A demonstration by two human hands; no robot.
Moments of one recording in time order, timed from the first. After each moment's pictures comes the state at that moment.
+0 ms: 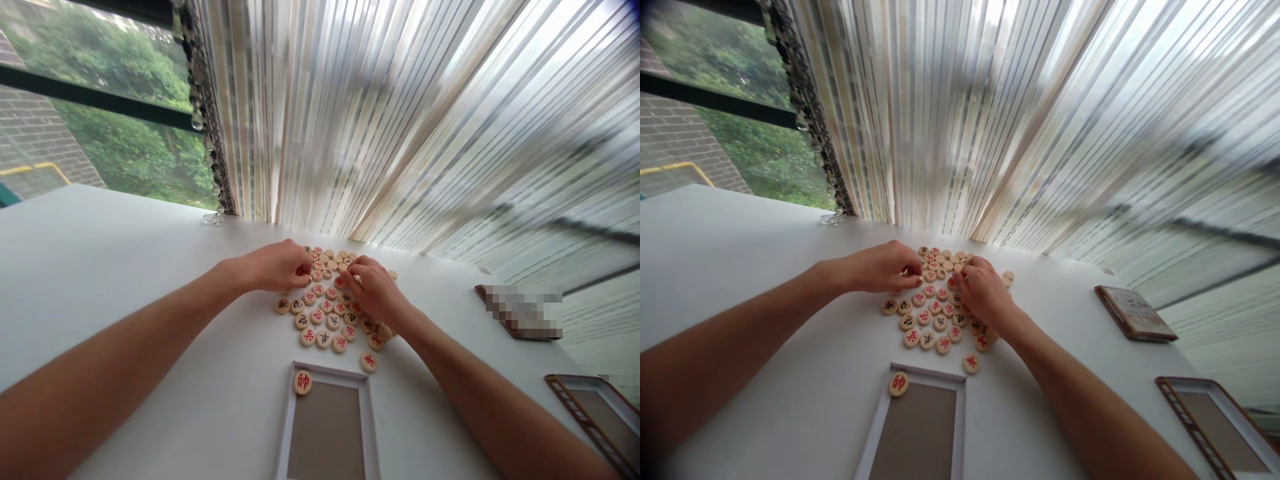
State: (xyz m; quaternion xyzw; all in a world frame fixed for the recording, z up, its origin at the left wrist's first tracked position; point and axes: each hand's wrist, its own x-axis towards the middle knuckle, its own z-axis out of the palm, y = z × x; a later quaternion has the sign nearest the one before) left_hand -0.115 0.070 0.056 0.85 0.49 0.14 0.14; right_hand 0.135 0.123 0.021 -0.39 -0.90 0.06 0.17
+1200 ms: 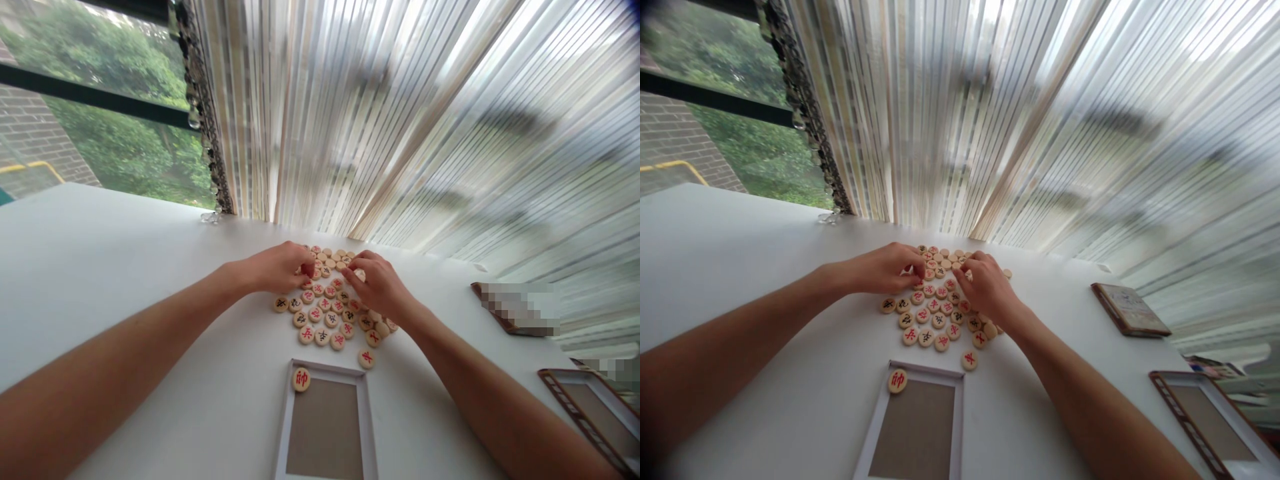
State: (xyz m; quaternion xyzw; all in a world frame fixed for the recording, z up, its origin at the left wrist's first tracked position) left_hand -0.110 0.073 0.043 0.85 0.47 0.19 0.14; right_hand 0.144 0.129 0.026 -0.38 -0.90 0.05 0.23
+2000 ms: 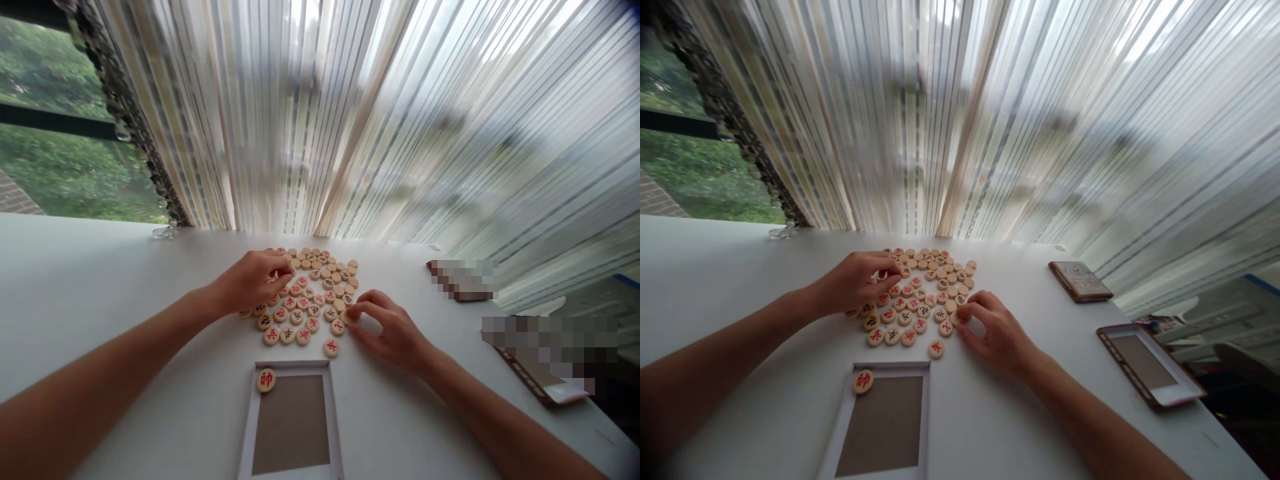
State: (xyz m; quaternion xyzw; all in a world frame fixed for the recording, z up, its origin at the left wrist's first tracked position) left_hand -0.081 0.061 0.044 0.84 0.44 0.30 0.09; right_hand 0.247 0.052 0.004 -0.32 -0.90 0.14 0.28
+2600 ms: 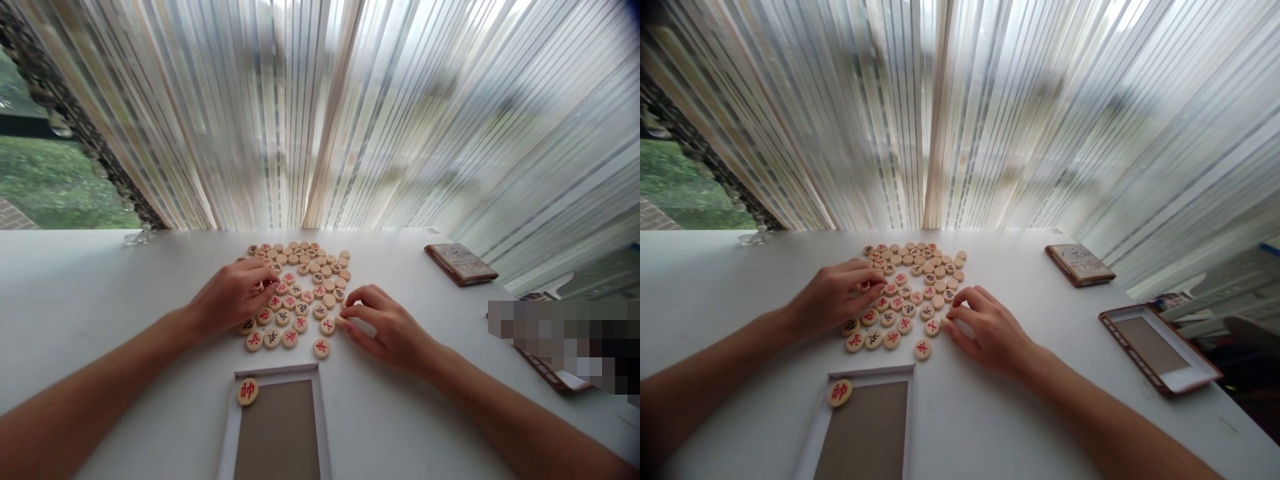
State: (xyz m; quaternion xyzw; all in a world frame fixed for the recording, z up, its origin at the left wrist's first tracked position) left_hand -0.074 0.055 0.020 0.86 0.42 0.29 -0.01; right_hand 0.251 0.052 0.005 -0.27 -0.92 0.09 0.27
